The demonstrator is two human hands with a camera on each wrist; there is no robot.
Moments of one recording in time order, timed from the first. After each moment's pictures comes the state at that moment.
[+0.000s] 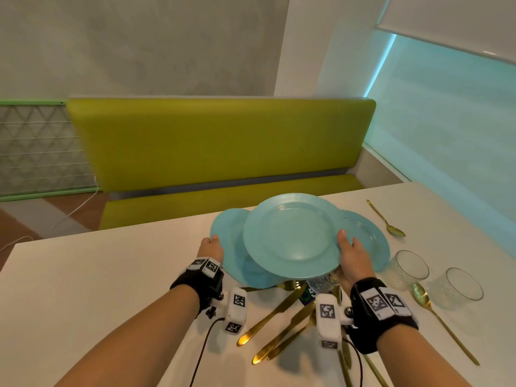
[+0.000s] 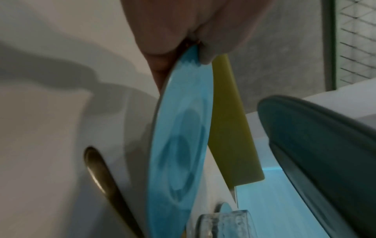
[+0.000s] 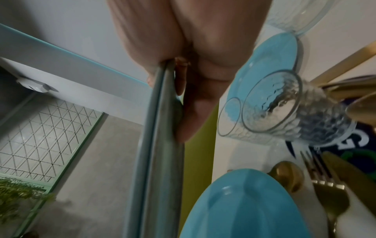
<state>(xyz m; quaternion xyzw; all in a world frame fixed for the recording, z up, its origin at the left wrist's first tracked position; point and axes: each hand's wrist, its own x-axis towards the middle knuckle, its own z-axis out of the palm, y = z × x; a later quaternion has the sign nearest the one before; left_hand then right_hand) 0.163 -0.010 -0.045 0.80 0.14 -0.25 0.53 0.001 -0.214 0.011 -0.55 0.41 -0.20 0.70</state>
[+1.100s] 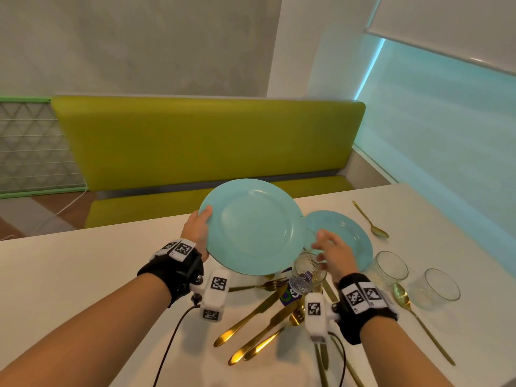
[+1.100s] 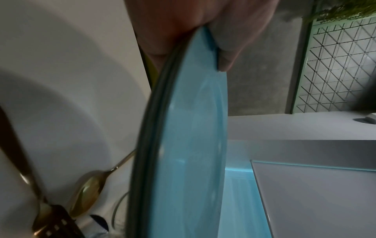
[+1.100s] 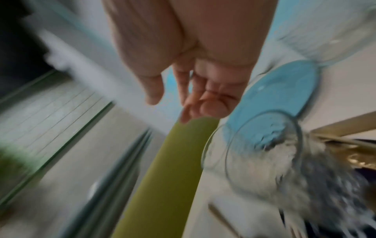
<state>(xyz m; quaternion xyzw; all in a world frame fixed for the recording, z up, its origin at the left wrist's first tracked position) 0.147 -0.028 0.022 0.59 0.15 -0.27 0.75 -0.002 -0.252 0.000 -0.67 0.41 -0.14 0.60</state>
